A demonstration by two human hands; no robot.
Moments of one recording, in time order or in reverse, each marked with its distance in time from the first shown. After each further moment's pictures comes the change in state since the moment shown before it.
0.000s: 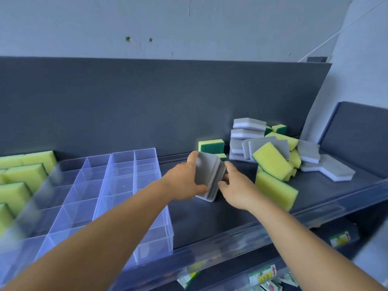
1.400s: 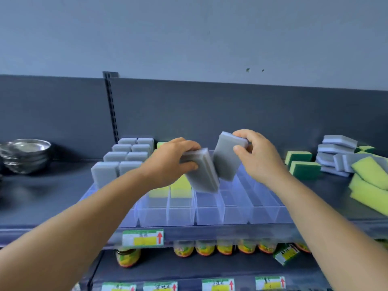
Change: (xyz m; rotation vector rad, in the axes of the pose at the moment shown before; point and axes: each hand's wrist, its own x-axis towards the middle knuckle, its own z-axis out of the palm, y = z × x) left_hand -0.279 -0.184 -0.155 0.016 0.462 0.074; right_hand -0.125 -0.256 0.088 0.210 0.304 -0.530
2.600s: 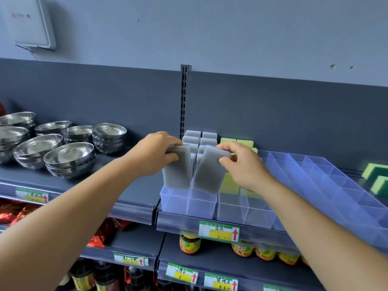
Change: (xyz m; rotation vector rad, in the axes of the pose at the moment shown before) left_hand -0.095 -0.153 -0.110 0.267 0.011 -0.264; right_hand -0.005 -0.114 0.166 0.101 -0.319 -0.125
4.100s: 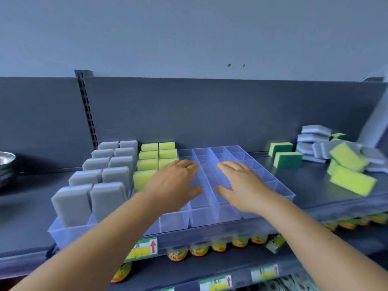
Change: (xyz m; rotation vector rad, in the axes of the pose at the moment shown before) left_hand 0.037 0.200 0.095 0.124 -0.167 0.376; right_hand -0.091 0.097 -0.122 -0.599 -0.141 0.248
